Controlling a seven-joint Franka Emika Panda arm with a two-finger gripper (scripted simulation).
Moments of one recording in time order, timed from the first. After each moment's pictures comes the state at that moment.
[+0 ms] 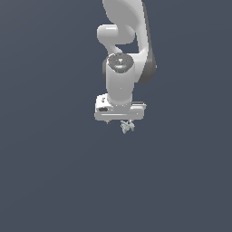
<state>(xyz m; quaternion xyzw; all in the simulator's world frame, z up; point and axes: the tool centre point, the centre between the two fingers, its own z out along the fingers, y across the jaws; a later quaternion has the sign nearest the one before) -0.011 0.013 0.168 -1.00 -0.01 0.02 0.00</state>
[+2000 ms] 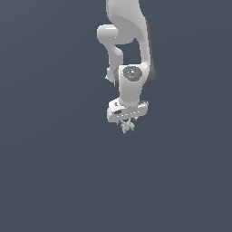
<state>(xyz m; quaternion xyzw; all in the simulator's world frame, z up) -0.069 0.056 0.098 -0.99 -0.14 0.00 0.00</state>
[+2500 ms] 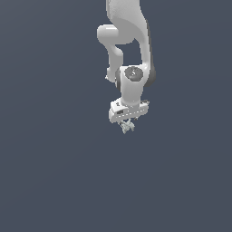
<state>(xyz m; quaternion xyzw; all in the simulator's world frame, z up) -0.077 0.064 0.089 -0.99 -0.15 0.00 0.00</state>
